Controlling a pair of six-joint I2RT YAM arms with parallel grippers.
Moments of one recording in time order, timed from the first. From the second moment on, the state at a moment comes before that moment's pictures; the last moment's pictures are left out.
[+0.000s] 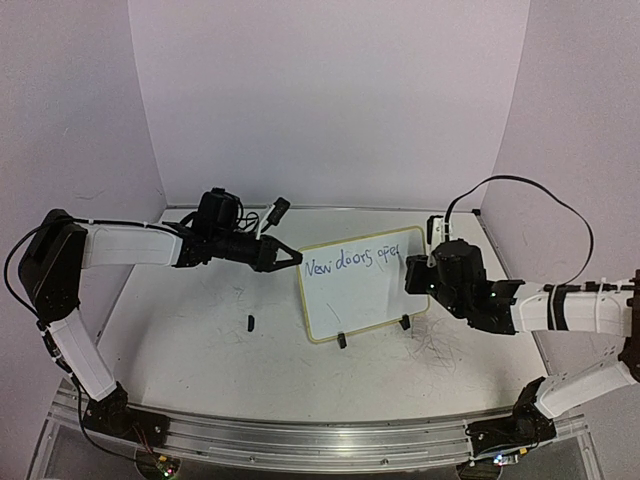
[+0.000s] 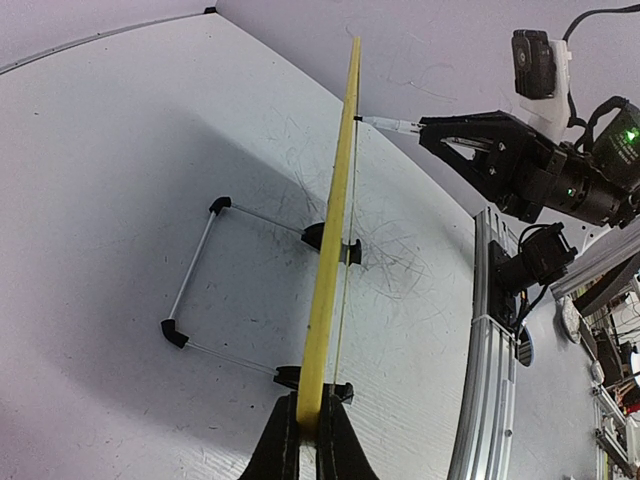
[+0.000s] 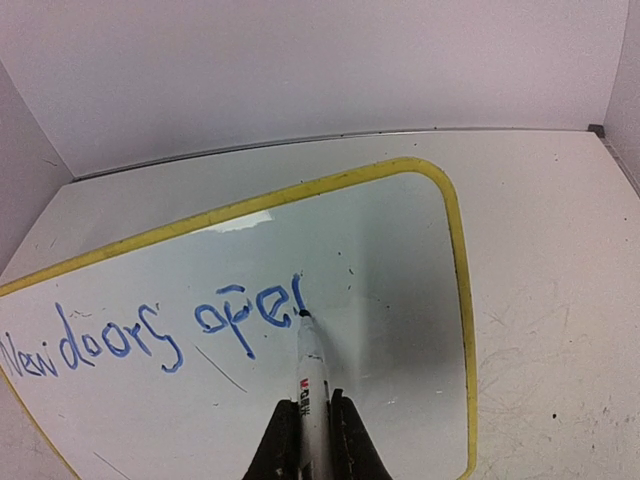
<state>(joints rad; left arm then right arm) -0.61 1.71 1.10 0.10 0.73 -0.20 0.78 1.29 0.67 0.21 0.49 0.44</state>
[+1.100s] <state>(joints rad) -0.61 1.71 1.10 0.10 0.73 -0.20 0.78 1.31 0.71 0.22 0.55 0.43</state>
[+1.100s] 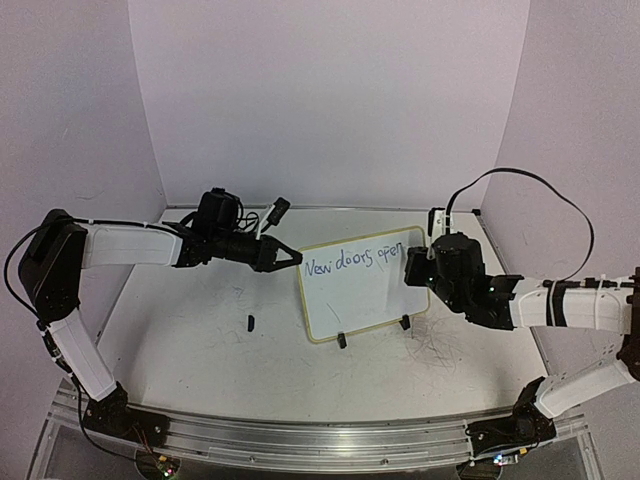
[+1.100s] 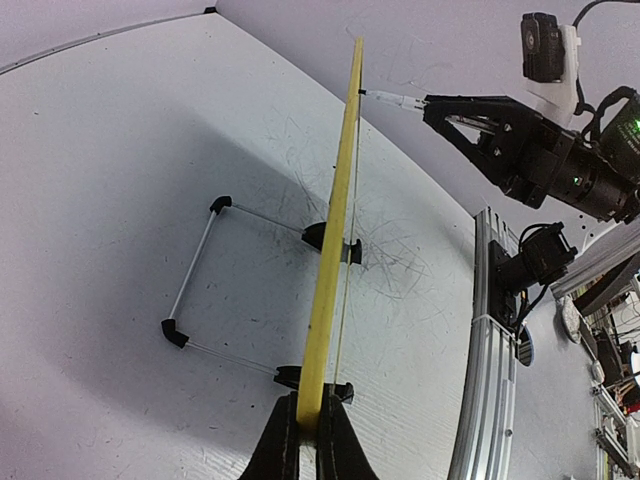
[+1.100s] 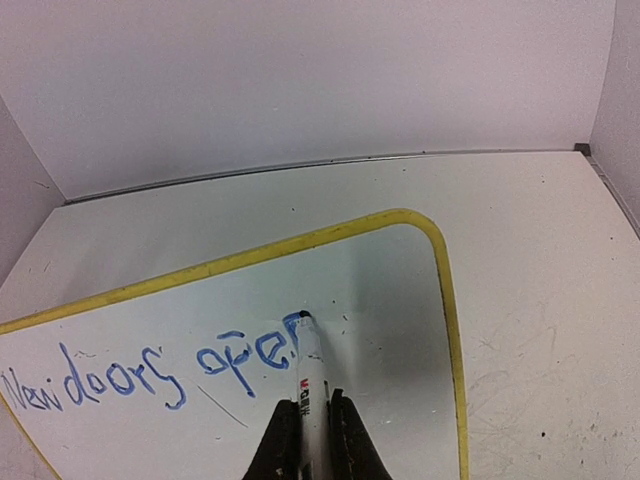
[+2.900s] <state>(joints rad) -0.62 1.71 1.10 0.10 0.73 -0.20 0.69 1.25 0.68 0.23 0.37 0.39</state>
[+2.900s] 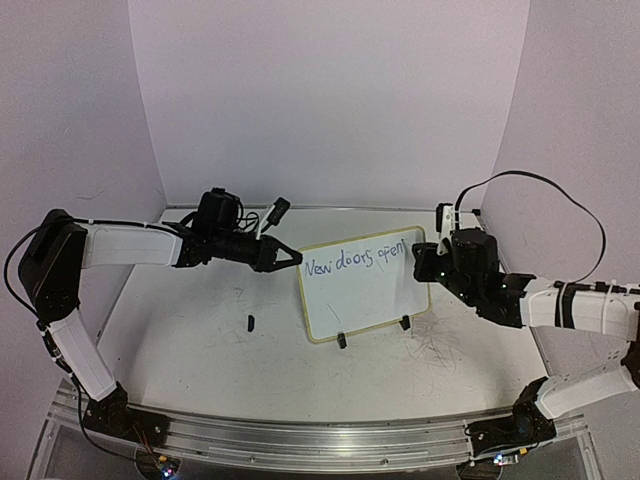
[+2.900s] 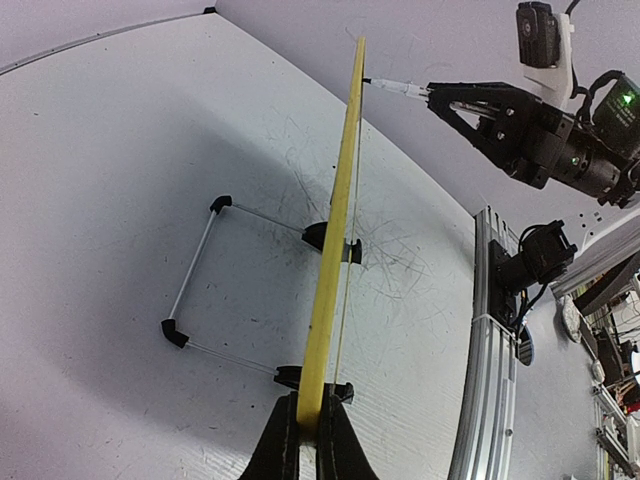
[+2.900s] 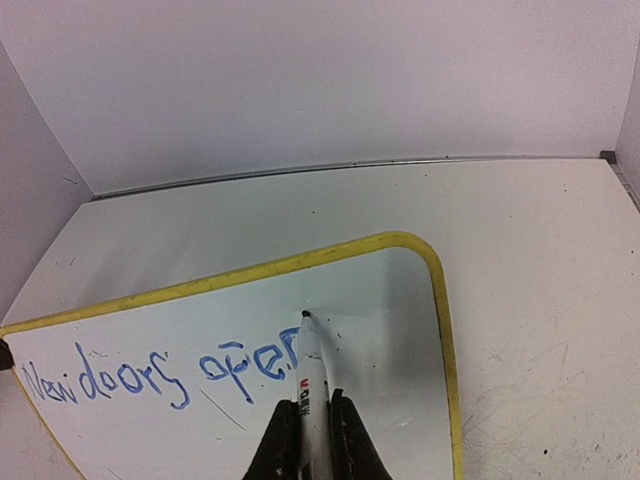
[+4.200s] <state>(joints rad) -0.62 1.71 1.10 0.10 0.73 -0.19 0.69 1.25 0.67 0.23 0.38 0.41</state>
